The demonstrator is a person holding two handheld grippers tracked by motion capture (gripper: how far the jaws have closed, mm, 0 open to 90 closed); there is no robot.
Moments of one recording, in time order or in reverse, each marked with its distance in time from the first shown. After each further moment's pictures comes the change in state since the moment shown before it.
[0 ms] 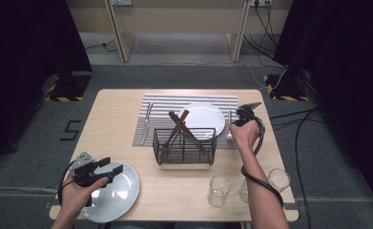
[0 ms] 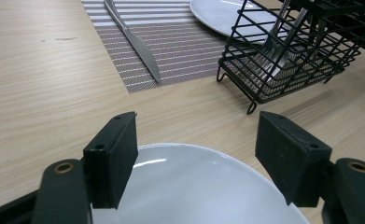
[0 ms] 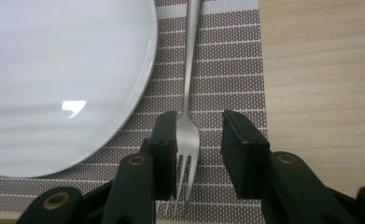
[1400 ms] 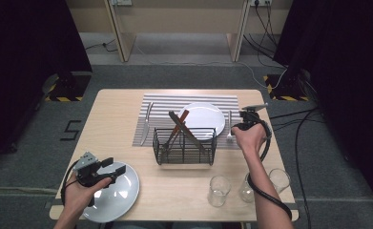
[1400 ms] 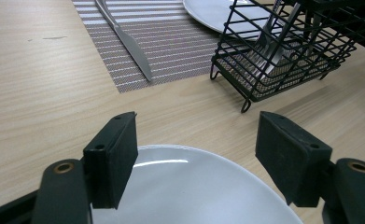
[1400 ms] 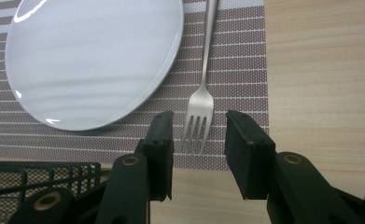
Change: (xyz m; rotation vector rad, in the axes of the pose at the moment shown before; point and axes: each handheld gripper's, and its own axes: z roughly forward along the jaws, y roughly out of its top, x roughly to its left) left arm -0.005 0.000 0.006 0.009 -0.015 0.012; right arm 0.002 -0.022 -0.044 -0.030 0.064 -0.020
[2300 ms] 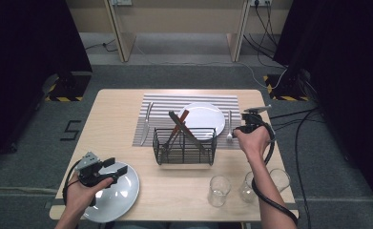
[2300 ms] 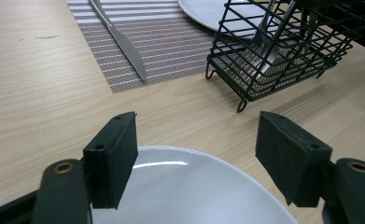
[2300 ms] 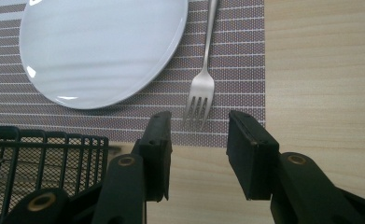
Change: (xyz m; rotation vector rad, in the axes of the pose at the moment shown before) left arm -0.003 0.000 0.003 0.006 -0.011 0.004; right arm -0.001 -0.011 -0.018 0.009 0.013 -0.017
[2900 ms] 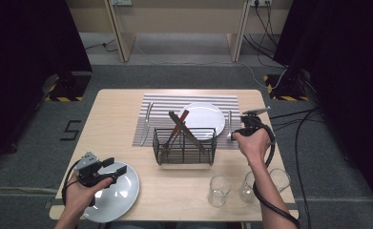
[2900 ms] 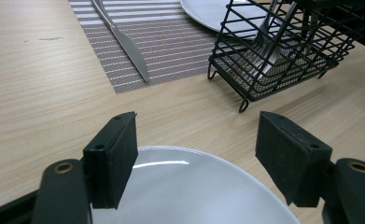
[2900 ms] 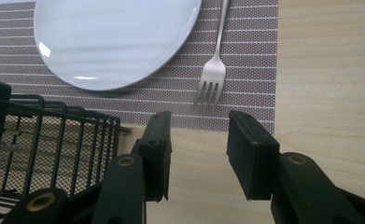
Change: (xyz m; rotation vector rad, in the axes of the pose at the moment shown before) left arm 0.001 0.000 -0.002 -0.001 0.009 0.007; right arm 0.005 -0.009 -0.007 0.020 0.021 -0.032
